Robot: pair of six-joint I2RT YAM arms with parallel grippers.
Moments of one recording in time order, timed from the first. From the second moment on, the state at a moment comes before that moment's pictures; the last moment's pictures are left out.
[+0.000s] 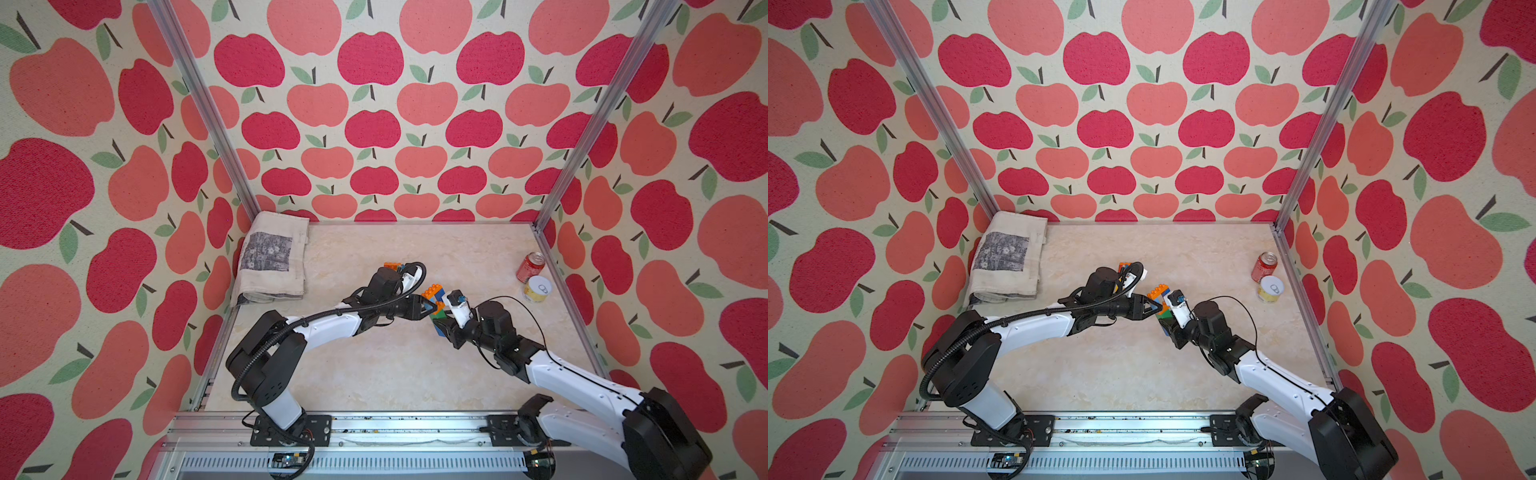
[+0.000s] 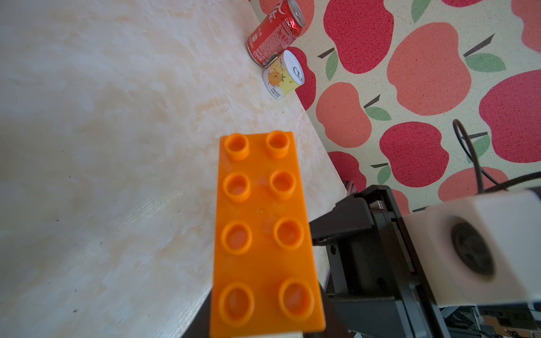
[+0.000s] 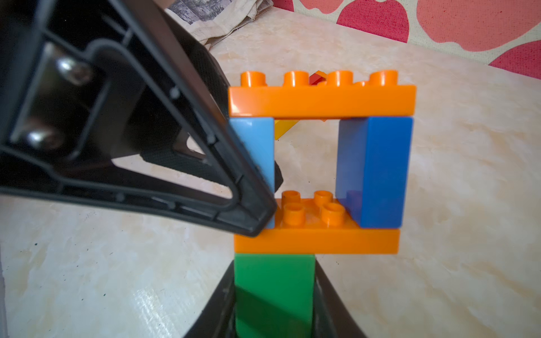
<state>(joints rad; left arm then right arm) -0.75 1.64 0.94 0.20 0.55 -0.61 0.68 1.06 0.41 0.16 -0.21 -0.03</state>
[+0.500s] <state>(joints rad) -0.72 1.47 0.83 0.20 0.45 -0.60 0.68 1.15 0.51 0.07 -0.13 0.05</state>
